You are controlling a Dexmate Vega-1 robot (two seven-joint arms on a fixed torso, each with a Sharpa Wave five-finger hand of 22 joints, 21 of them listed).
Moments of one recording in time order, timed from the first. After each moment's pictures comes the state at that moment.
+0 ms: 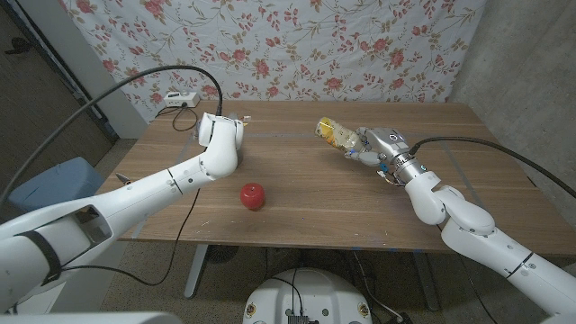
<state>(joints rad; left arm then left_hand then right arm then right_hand) 0.47 0.72 0.90 -1.85 1.59 0.90 -1.32 0.53 -0.02 0.39 -0.15 0.19 0.37 0.00 0.26 0.20 0.33 -0.04 0.40 0.29 0.28 -0.03 0.31 0.26 0.04 0.11 0.61 0.20 -1.16 -0.81 -0.36 -1.99 -0.77 -0.12 -0.26 0.88 0.03 0.19 -0.11 0.24 0.57 0.18 0.43 0.32 0.87 0.12 0.73 0.52 0.83 0.02 0.78 0.77 0.61 -0.02 0.53 0.26</state>
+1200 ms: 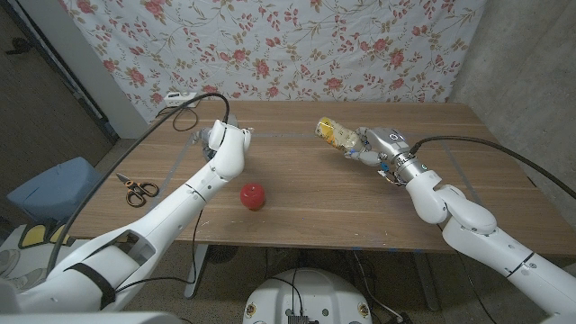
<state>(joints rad) 0.64 0.46 0.60 -1.65 1.75 0.55 -1.22 0.53 -0.02 0.38 -0.15 0.19 0.10 0.00 0.18 0.20 0.18 -0.02 0.35 0.31 0.13 -0.01 0.23 0.24 -0.03 0.13 0.57 0.20 -1.16 -0.80 -0.34 -1.98 -0.77 -0.10 -0.23 0.88 0.03 0.19 -0.11 0.24 0.57 0.18 0.42 0.32 0.87 0.11 0.72 0.53 0.83 0.02 0.76 0.80 0.60 -0.03 0.56 0.26</state>
